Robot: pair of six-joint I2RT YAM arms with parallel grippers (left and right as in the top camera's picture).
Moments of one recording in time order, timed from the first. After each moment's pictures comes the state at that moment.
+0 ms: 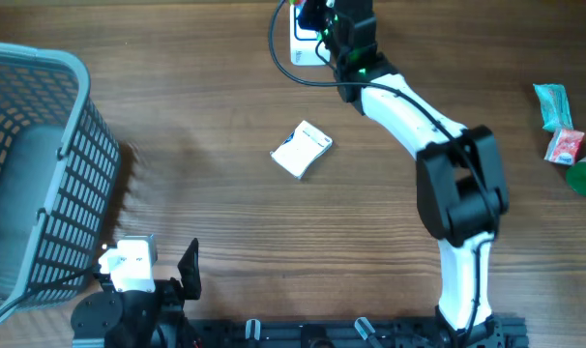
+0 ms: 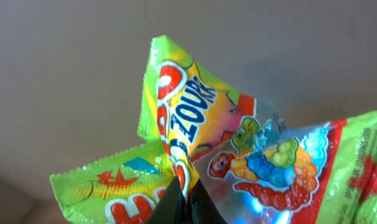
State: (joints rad) left arm 0.02 0.07 0.64 -1.08 0.08 -0.05; right arm 0.39 2.24 1.67 0.46 0.06 0.55
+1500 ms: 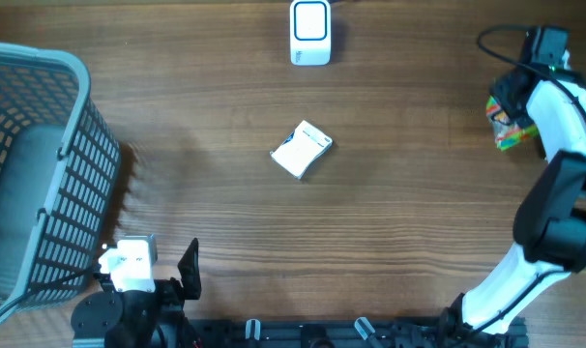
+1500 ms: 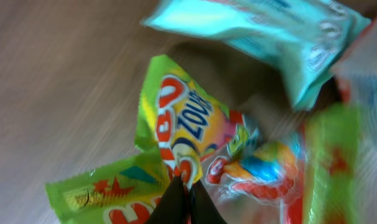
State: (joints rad) left arm 0.02 0.07 0.64 -1.08 0.08 -0.05; right arm -0.30 2.02 1.48 -0.60 0.24 0.68
